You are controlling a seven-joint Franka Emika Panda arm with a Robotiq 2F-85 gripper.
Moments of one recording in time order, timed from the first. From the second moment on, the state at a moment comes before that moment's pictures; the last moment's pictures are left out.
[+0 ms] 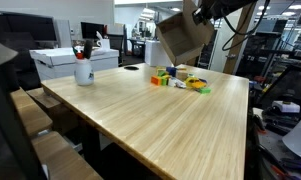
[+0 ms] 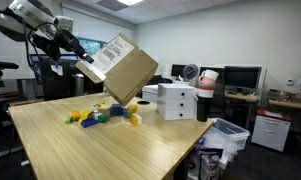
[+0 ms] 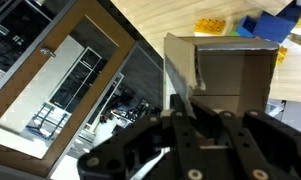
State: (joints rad) arm 0.12 -0.40 0.22 -2.40 -0.95 1.83 1.33
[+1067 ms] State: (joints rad) arm 0.02 -0.26 0.02 -2.24 -0.94 1.79 1.14
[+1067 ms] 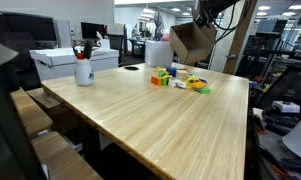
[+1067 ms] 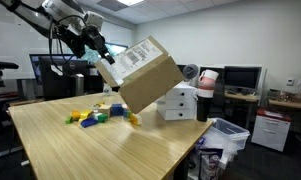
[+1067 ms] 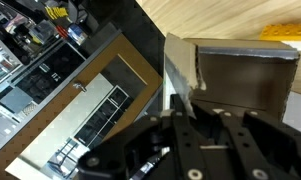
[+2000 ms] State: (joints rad) arm 0.00 -0.15 -0.03 -2.12 -0.89 1.72 0.89
